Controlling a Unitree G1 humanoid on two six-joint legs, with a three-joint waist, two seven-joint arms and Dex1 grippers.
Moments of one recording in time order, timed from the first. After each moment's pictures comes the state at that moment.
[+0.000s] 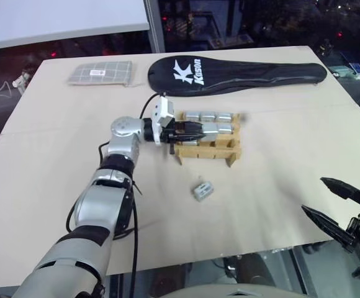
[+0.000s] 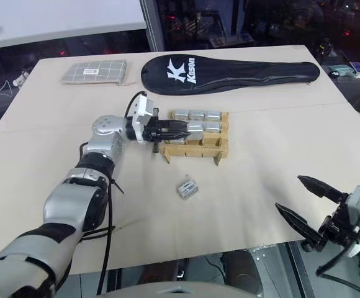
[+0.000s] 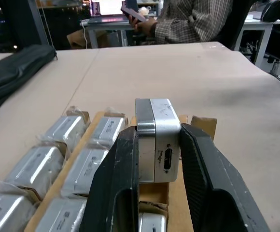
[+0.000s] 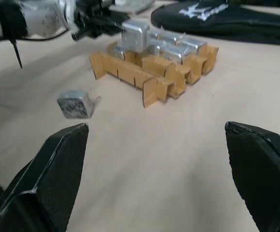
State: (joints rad) left arm -1.00 0.37 -0.04 1.08 -0.28 -0.31 -1.53; right arm 0.58 -0.54 -0.63 -0.68 0.77 0.32 1.00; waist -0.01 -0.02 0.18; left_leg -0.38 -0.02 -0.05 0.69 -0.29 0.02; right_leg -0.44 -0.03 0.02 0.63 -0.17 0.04
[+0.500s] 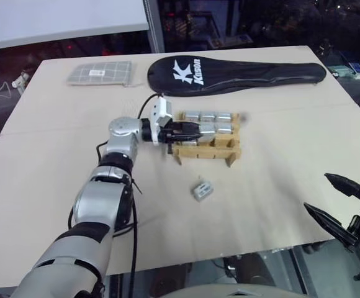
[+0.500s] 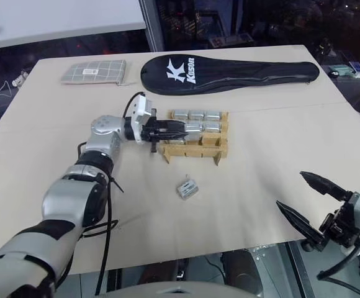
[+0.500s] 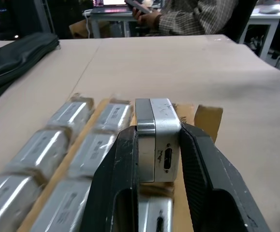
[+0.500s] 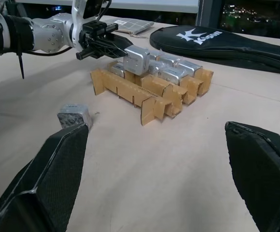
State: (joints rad) left arm -1.03 0.39 0.00 1.16 -0.22 -0.33 -1.54; right arm 0.57 -0.53 -0.62 -0.68 0.78 0.25 0.99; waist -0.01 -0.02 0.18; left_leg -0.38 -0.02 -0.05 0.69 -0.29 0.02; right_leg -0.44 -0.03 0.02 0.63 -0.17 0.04
